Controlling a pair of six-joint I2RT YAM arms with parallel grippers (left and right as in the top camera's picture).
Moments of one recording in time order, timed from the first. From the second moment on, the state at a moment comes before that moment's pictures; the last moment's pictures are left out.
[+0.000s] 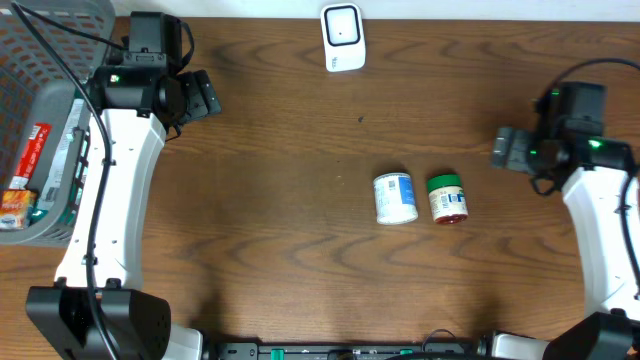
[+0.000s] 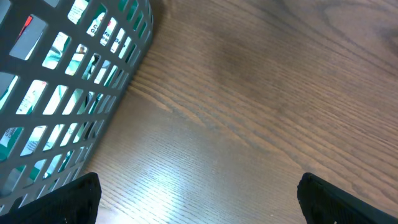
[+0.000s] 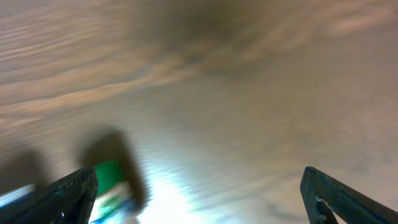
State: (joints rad) left arm -0.04 1.65 1.66 -1.10 -0.22 -0.38; right arm -0.18 1.47 1.20 -0.84 0.09 0.11
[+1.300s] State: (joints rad) left arm -0.04 1.65 1.66 -1.14 -0.22 -0.38; right arm -0.29 1.47 1.20 -0.86 0.17 0.10
